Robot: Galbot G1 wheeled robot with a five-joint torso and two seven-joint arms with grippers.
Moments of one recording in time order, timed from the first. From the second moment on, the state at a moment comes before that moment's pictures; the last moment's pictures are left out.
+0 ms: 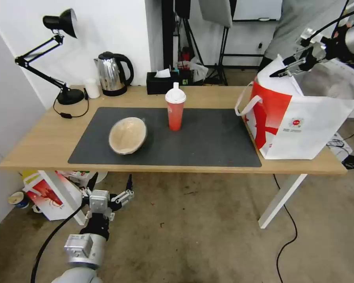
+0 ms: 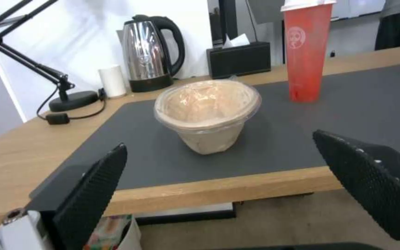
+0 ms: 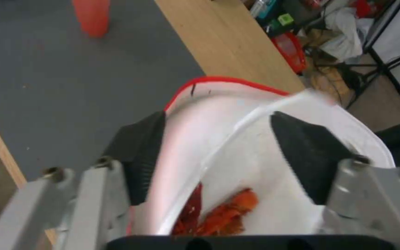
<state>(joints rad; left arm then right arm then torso) 1.80 -1.50 -0.55 -2.30 0.00 0.00 0.00 0.94 0.46 -1.23 1.34 0.86 -0.56 -0.89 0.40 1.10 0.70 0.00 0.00</state>
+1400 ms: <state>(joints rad) 1.80 -1.50 -0.55 -2.30 0.00 0.00 0.00 0.52 0.48 -0.71 1.95 1.56 -0.30 0.28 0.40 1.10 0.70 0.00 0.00</state>
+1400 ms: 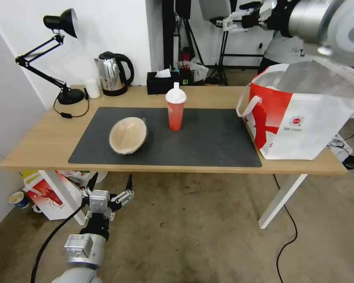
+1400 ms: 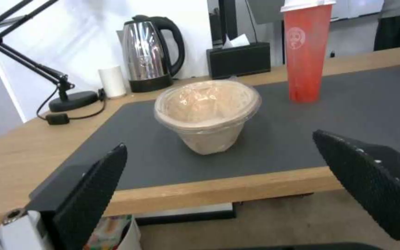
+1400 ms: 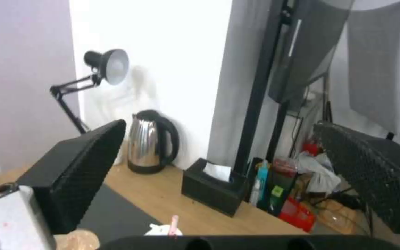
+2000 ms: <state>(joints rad) 1.80 -1.50 -0.55 -2.30 0.00 0.00 0.00 -0.34 0.41 -0.16 2.28 1.11 -0.06 0.38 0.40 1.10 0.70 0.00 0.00</state>
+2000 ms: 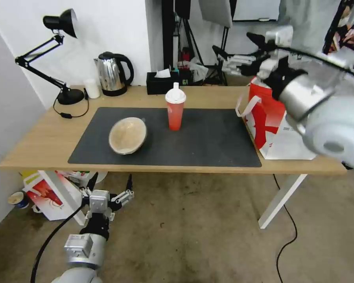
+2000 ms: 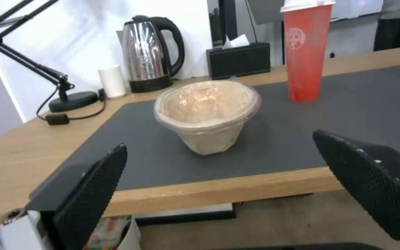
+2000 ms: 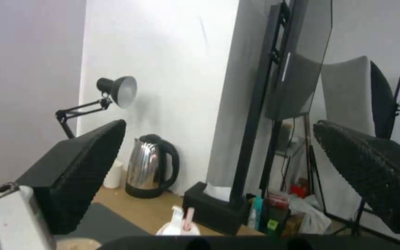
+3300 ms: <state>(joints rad) 1.80 -1.50 -0.55 -2.30 0.00 0.00 0.00 -1.70 1.13 0.26 2.44 -0.06 0.53 0.42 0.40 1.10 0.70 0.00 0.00</state>
